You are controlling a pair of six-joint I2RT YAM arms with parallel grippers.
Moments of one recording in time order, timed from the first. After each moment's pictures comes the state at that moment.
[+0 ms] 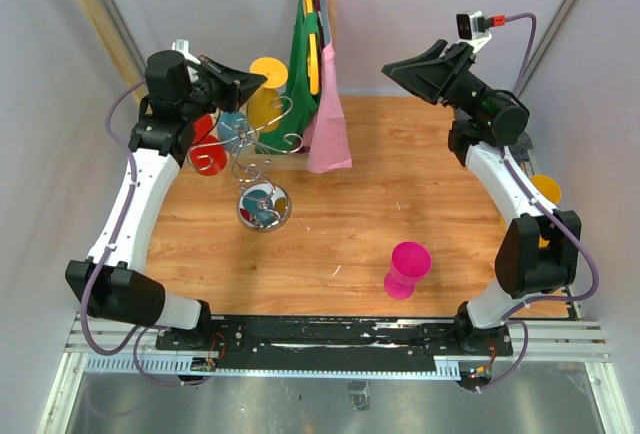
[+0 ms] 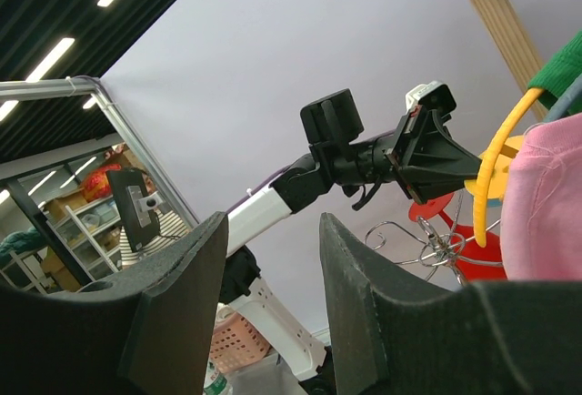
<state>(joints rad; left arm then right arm) -0.14 1.40 1.52 -0.29 0.37 -1.21 0.16 1.60 1.37 1.38 -0.91 1.74</state>
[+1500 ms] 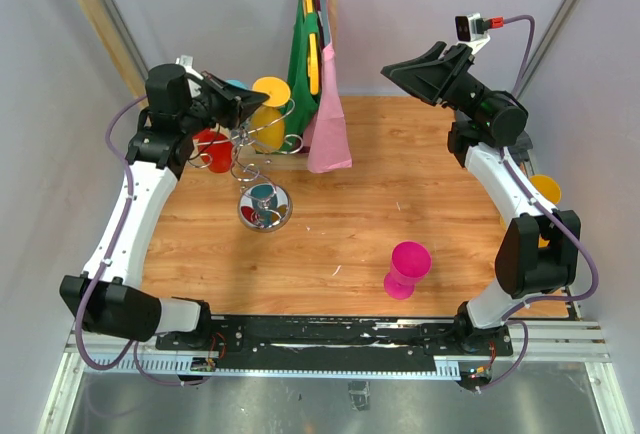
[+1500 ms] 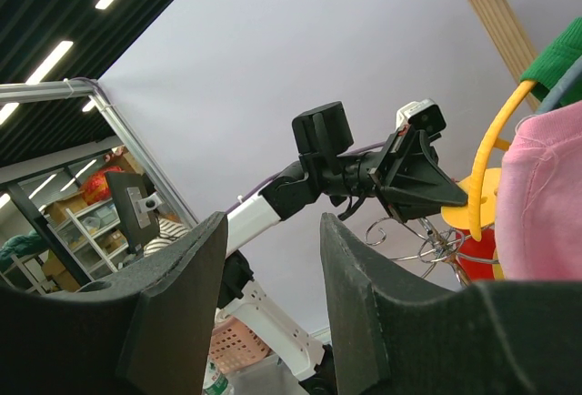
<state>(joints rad) -0.15 1.32 1.44 -0.36 0.40 -1.22 0.16 1.60 1.35 1.38 -0.91 1.74</state>
